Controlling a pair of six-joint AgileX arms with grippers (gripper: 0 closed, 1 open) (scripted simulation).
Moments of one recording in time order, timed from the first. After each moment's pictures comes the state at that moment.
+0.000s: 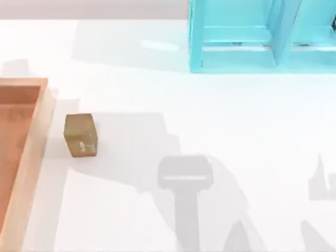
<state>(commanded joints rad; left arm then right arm) 0.16 1.87 1.64 -1.22 0.02 0.24 0.00 0.00 0.00 0.00 0.00 0.00</state>
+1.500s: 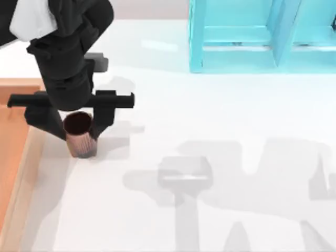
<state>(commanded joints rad) -0.43 1.82 1.50 -1.28 -0.01 -0.40 0.00 0.00 0.00 0.00 0.00 0.00</state>
